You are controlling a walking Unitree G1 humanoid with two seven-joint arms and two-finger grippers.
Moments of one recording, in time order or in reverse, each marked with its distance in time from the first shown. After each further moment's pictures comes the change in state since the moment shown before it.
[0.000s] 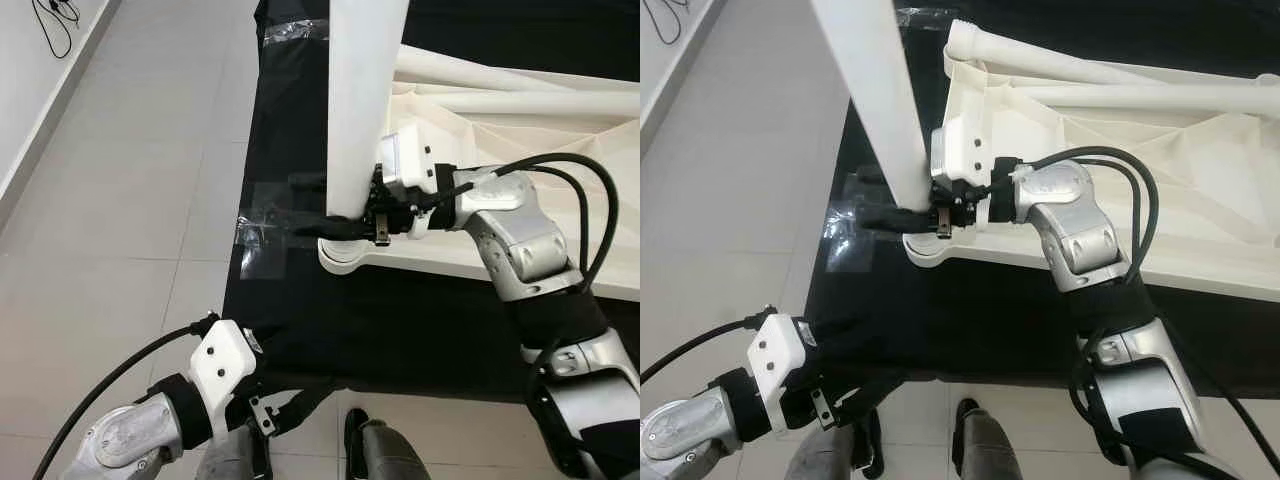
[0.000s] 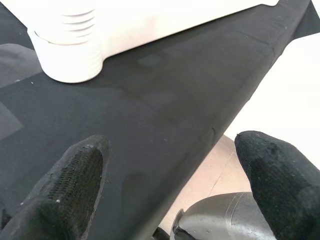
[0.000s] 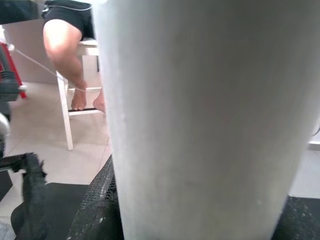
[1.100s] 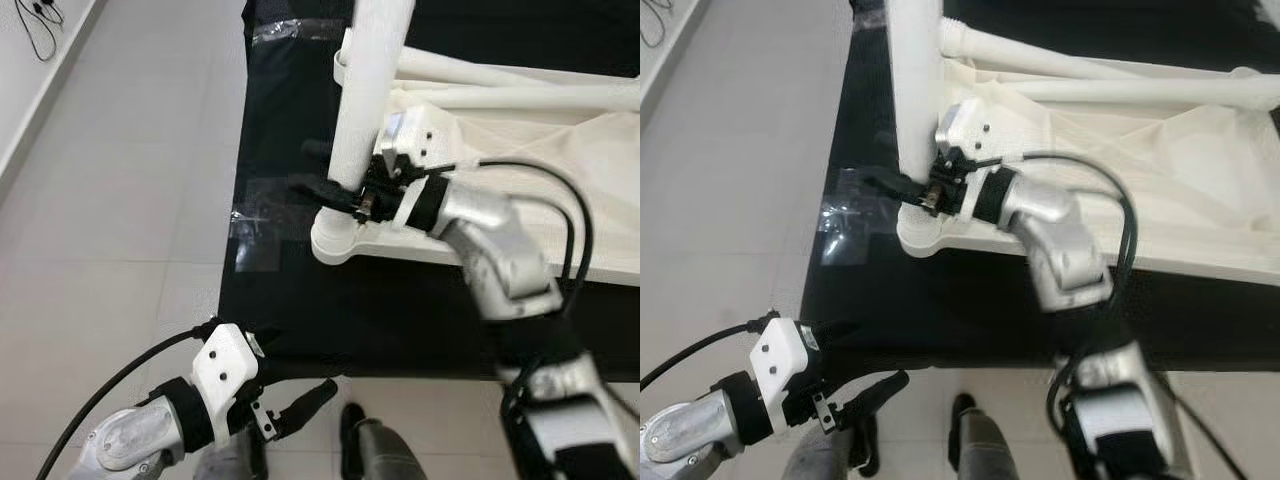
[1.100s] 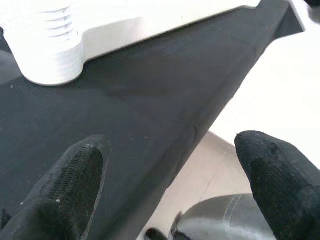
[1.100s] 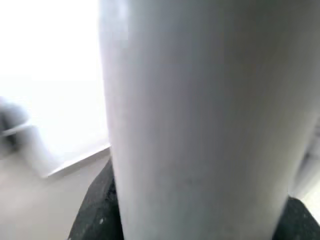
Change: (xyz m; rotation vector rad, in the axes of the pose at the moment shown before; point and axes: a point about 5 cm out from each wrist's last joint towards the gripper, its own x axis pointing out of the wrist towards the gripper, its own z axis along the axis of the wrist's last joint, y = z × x) left arm 0.000 -0.001 -0.002 0.007 0.003 0.008; right arm 0.011 0.040 -0.021 0.201 -0.069 -0.772
